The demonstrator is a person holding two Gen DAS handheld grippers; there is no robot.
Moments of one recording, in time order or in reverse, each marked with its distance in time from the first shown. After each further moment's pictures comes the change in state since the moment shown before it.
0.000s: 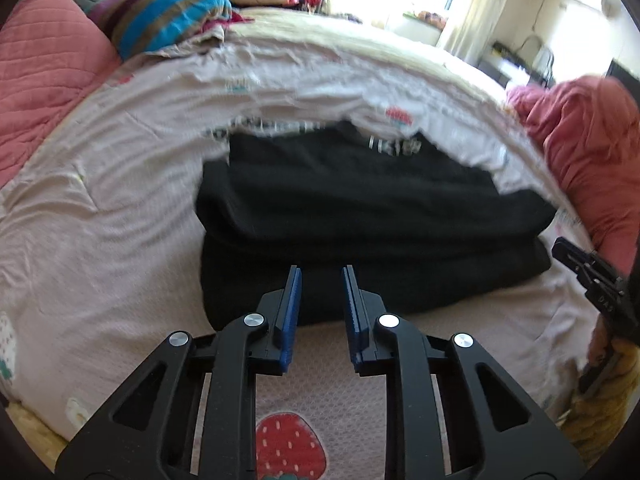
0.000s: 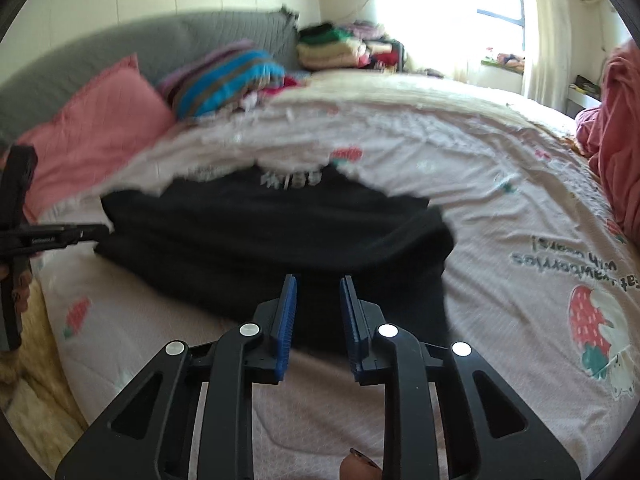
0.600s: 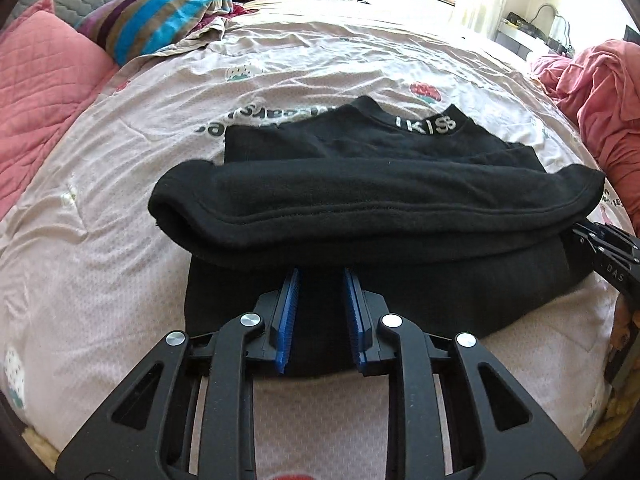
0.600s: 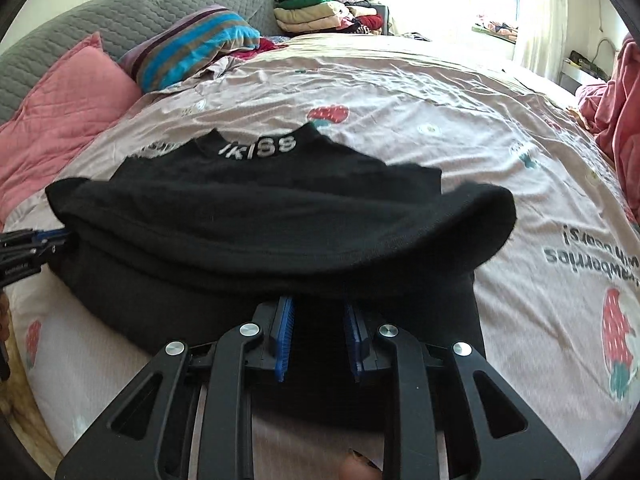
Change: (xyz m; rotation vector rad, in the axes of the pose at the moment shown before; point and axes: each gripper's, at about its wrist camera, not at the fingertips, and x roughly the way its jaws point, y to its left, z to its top) left arm 0.046 -0.008 0.018 0.064 0.031 0.116; right arm 0.079 -0.014 0.022 0.056 0.106 -0.047
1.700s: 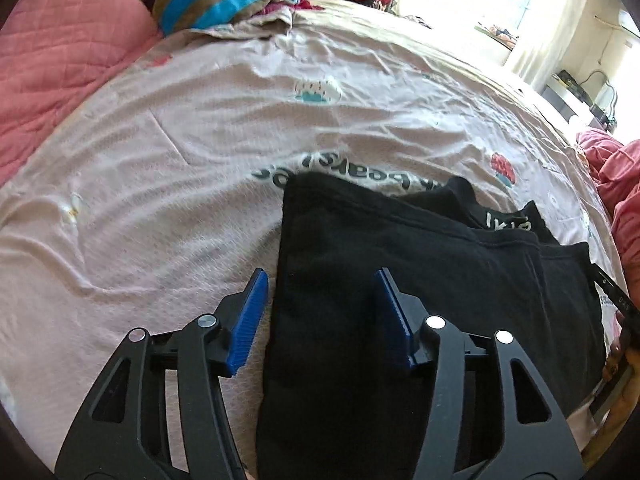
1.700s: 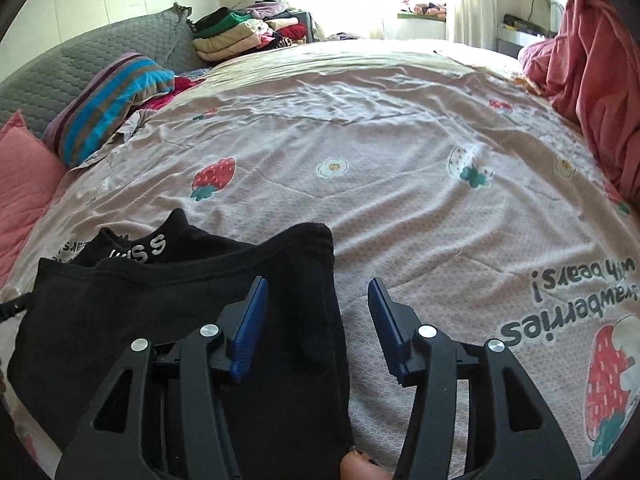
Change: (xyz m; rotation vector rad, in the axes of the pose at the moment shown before) left arm 0.047 0.071 0.060 -0.237 -0.003 0.016; right arm 0.044 -0.091 0.058 0.226 -0.044 -0.121
